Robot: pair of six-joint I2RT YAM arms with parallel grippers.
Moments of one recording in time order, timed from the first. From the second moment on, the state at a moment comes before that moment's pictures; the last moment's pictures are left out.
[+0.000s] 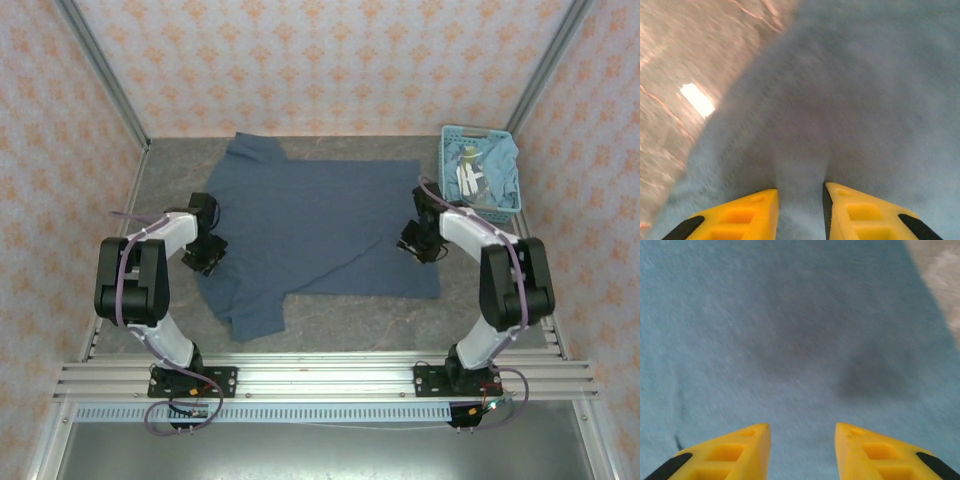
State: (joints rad) left arm 0.06 1.71 0.99 -0.77 -0.06 -1.03; right arm 0.20 1.70 1.07 -0.71 -0.12 0.78
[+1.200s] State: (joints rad) left arm -0.04 1.14 0.75 -0.91 0.03 -0.99; right arm 0.20 1.61 1.26 -0.90 -0.07 0.69
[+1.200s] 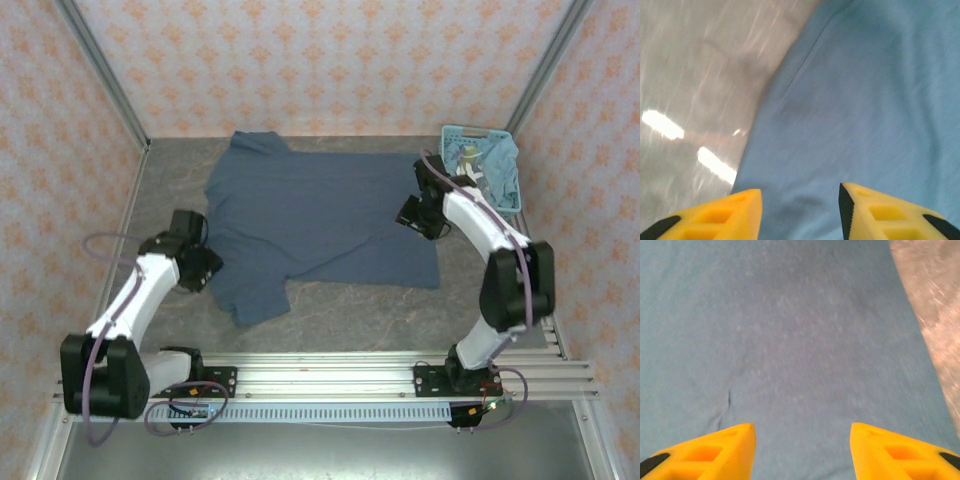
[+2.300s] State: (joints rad) left arm -0.39 1.07 0.54 -0.93 0.03 -1.19; right arm 0.07 1.31 0.81 -0.95 -0.05 0.82
